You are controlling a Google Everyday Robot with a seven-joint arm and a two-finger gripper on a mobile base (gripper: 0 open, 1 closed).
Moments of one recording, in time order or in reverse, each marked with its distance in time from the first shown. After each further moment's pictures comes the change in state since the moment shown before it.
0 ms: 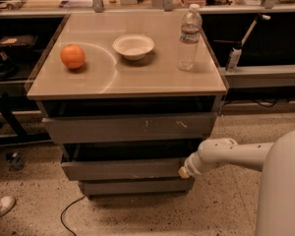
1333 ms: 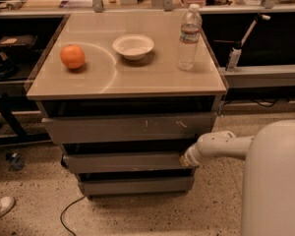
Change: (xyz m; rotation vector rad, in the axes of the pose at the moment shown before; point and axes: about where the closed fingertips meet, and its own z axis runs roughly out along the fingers) arm -0.040 -0.040 -0.001 0.100 -0.075 0.052
